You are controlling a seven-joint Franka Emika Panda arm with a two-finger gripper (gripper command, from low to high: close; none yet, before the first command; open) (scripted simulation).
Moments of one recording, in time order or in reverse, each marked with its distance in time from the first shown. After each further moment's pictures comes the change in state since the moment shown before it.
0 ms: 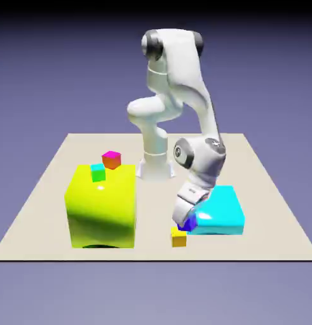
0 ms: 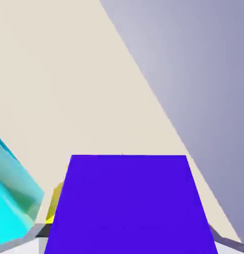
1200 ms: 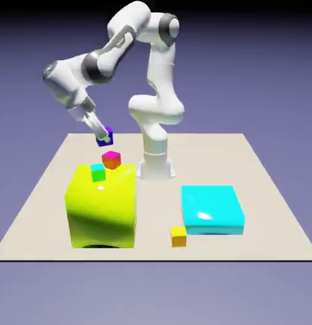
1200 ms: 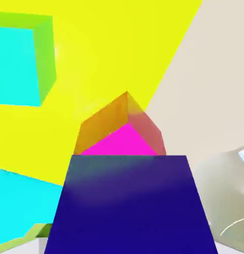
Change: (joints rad) arm -0.798 -0.537 -0.054 -0.078 0.398 -0.868 0.873
